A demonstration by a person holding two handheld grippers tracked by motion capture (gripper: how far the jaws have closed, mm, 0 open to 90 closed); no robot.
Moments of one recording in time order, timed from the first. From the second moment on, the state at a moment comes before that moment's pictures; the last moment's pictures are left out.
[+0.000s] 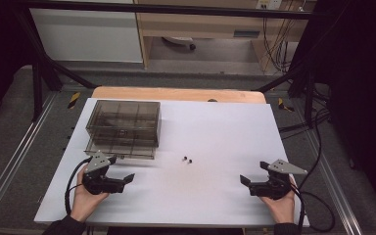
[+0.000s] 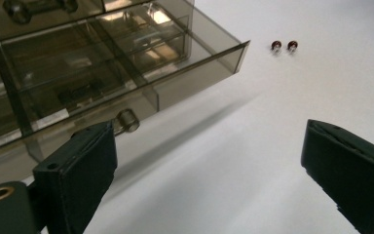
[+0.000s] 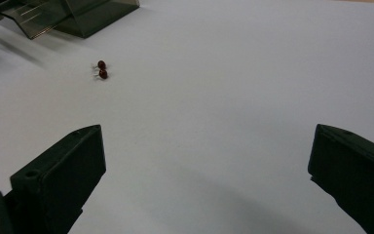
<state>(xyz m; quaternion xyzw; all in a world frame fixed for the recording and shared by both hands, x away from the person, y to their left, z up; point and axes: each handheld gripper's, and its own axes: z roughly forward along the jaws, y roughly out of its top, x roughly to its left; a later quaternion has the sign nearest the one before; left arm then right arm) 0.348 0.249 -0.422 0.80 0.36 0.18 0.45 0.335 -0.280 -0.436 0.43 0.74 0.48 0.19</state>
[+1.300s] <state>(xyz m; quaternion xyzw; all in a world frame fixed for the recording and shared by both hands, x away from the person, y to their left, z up) 0.396 0.146 -0.388 0.83 0.31 0.14 0.45 0.336 -0.277 -0.437 0.43 0.75 0.46 0.19</state>
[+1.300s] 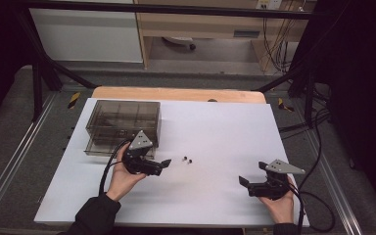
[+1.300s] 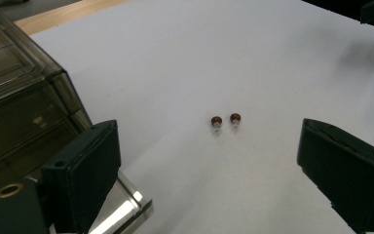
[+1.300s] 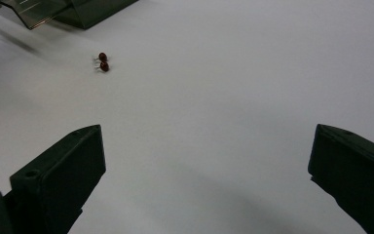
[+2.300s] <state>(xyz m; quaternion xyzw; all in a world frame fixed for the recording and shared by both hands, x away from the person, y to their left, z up) 0.428 0.075 -0.423 0.86 0.32 0.12 0.38 0.336 -0.277 -0.437 0.43 0.75 0.47 0.19</state>
